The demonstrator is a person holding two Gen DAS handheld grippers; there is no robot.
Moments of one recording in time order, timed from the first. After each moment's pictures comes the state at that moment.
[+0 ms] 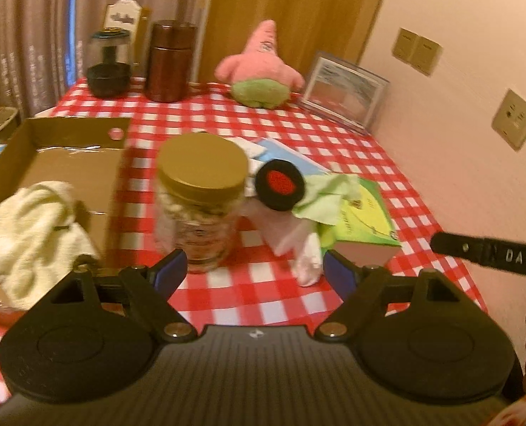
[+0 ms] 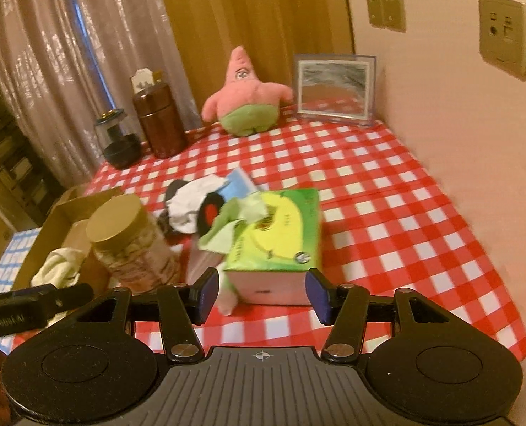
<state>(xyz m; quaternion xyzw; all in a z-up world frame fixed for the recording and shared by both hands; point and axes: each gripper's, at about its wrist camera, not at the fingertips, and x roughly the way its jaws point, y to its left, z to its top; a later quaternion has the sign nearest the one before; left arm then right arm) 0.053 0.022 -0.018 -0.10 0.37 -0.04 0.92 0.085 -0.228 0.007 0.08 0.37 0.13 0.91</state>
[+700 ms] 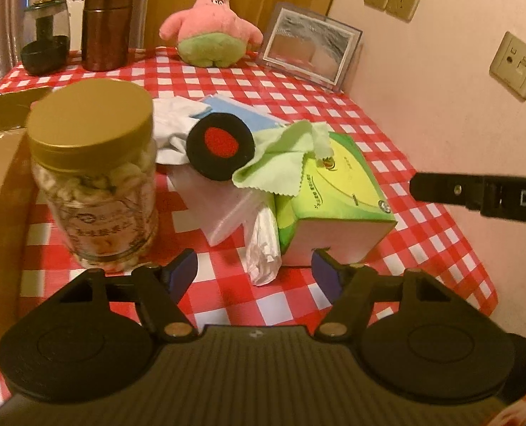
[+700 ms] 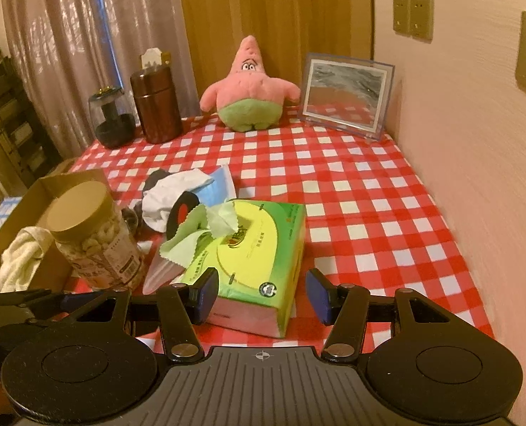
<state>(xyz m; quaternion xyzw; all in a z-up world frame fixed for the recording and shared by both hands) 0.113 -0.036 -0.087 -0.08 0.40 -0.09 0.91 0.137 -0.230 -0.021 0.01 0.38 0.16 0.91</state>
